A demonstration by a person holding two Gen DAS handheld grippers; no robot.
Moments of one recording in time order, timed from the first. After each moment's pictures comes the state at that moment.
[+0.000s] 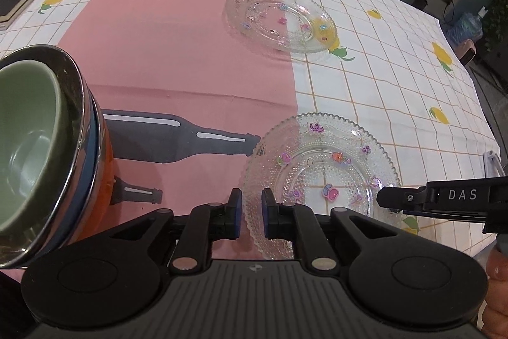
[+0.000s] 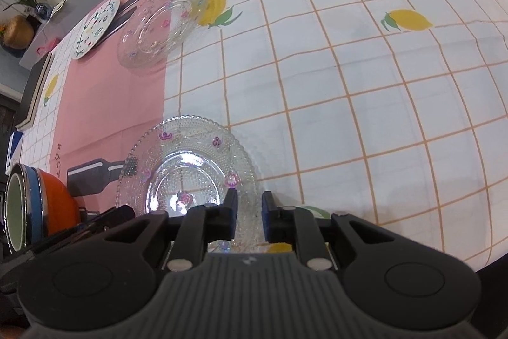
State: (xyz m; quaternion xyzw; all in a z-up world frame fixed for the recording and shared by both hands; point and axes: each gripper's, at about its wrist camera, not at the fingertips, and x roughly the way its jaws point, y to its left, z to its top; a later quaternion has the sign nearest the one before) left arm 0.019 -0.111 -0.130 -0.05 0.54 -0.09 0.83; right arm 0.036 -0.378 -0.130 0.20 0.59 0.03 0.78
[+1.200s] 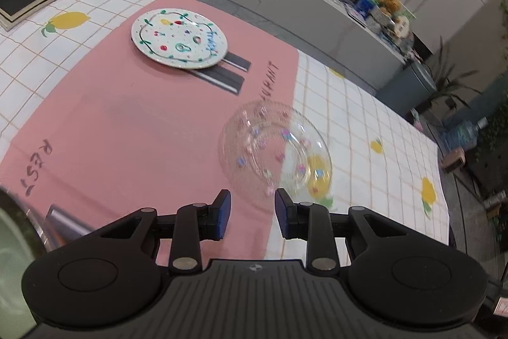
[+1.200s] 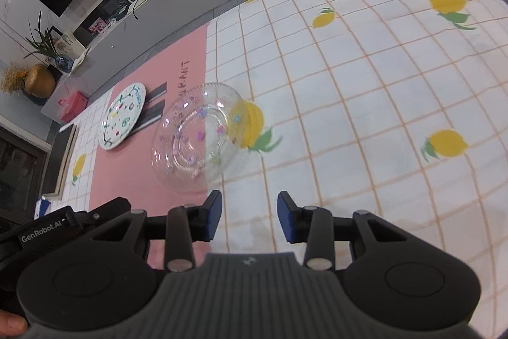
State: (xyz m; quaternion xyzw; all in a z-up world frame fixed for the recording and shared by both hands) left arm 0.125 -0.091 -0.091 -0.22 0.46 -0.04 0.86; right arm 0.127 -0.390 -0.094 0.26 0.50 0.04 0.83
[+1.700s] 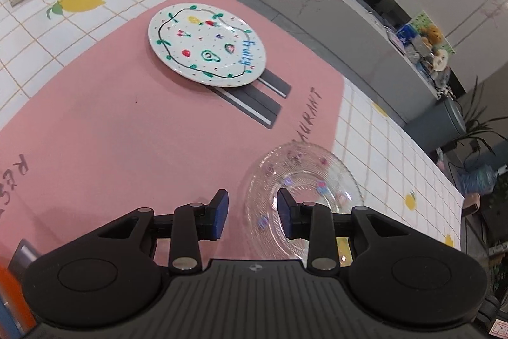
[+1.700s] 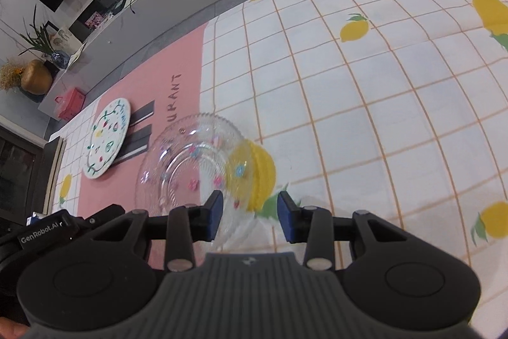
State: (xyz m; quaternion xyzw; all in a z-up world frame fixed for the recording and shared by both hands) left arm 0.185 -0.078 -0.129 -0.27 0.47 0.02 0.84; right arm 0.207 -0.387 -0.126 0.25 0.51 0.04 0.82
